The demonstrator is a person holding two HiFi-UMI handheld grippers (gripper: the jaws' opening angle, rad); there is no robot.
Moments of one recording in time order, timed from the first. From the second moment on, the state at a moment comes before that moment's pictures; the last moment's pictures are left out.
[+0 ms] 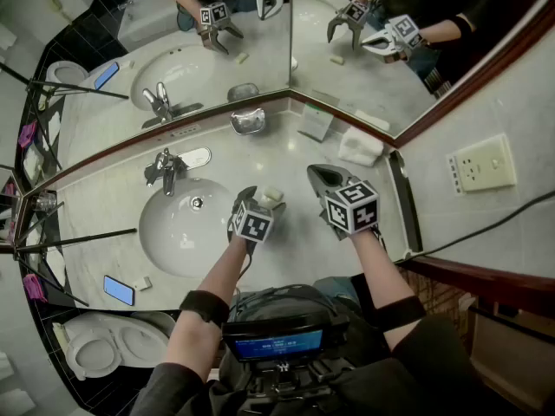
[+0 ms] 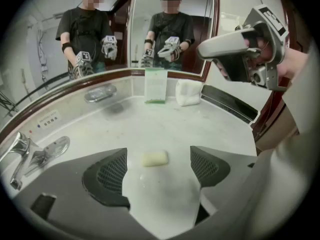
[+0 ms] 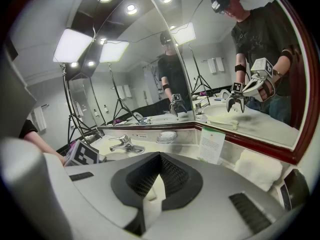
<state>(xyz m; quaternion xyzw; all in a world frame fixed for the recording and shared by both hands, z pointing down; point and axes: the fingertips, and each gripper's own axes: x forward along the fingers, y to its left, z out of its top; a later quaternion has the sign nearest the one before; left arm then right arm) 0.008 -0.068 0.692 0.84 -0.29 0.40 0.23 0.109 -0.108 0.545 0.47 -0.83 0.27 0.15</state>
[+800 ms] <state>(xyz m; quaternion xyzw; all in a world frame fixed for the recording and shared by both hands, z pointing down) 0.017 -0.094 0.755 0.78 -0.33 0.45 0.27 0.150 -0.096 0.565 0.50 -0.81 0.29 0.15</state>
